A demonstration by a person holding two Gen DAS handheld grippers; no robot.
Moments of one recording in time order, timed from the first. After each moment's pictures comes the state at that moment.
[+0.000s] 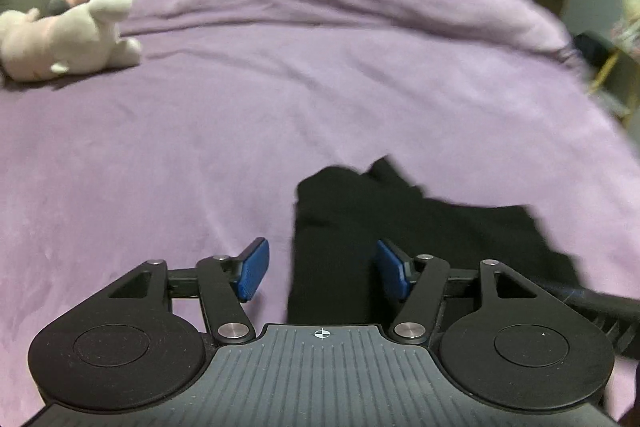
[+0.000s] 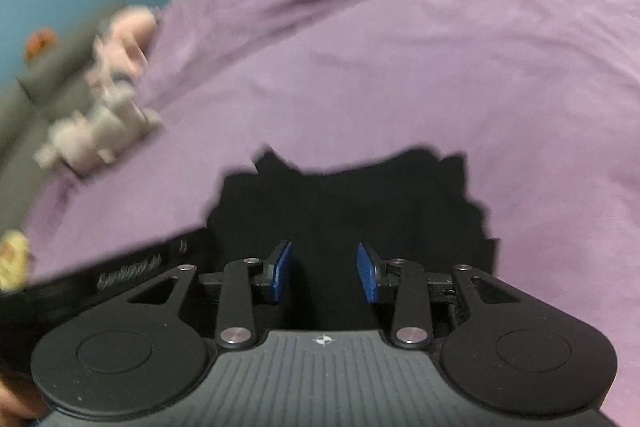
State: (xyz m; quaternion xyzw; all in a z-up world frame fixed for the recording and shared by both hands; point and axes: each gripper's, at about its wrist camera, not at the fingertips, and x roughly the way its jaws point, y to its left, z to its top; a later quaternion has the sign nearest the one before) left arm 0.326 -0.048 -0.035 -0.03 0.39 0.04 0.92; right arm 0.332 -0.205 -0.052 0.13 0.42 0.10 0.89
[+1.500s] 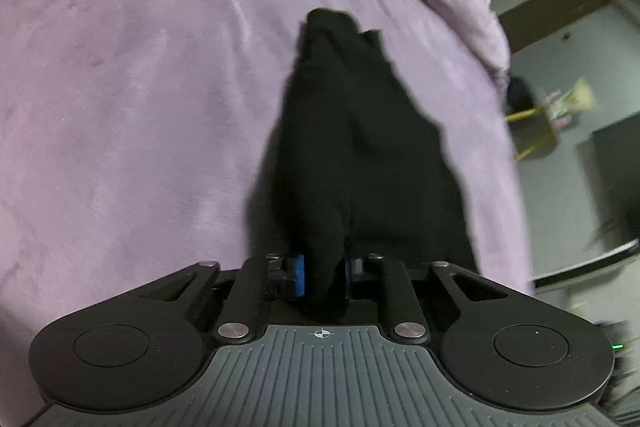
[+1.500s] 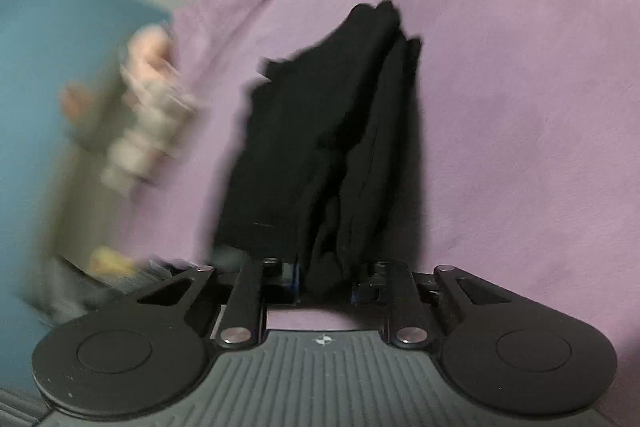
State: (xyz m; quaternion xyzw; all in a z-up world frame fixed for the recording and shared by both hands) left arm 0.212 0.039 -0.064 -0.36 0.47 -0.13 0.80; right arm 0.219 -0.306 -0.093 0.51 0.43 0.23 0.71
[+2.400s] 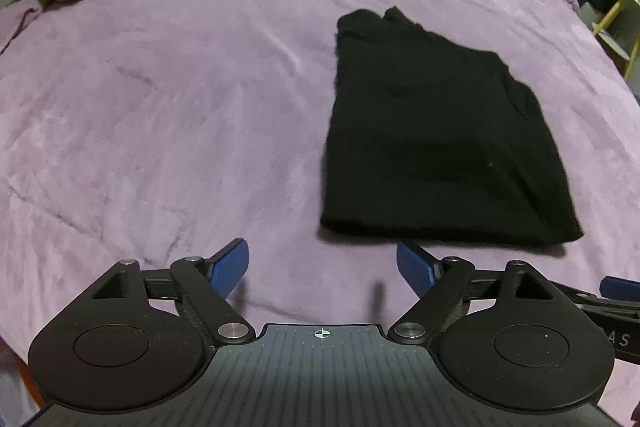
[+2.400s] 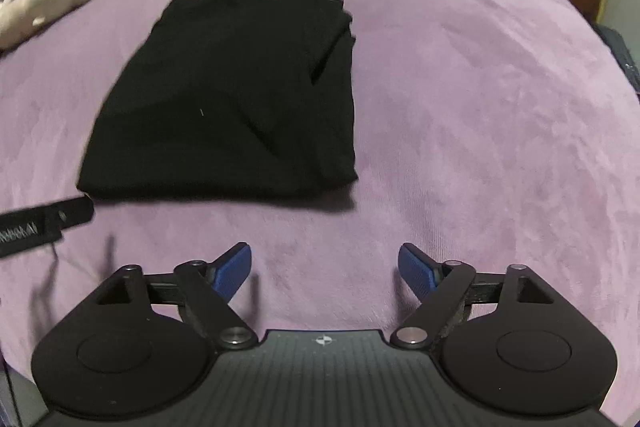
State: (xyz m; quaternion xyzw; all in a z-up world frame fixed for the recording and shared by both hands) left arm 0.147 -0.022 -0.013 -0.04 0.49 0.03 0.87; right arm 0.173 -0.189 -0.011 0.04 0.53 -0.02 0.85
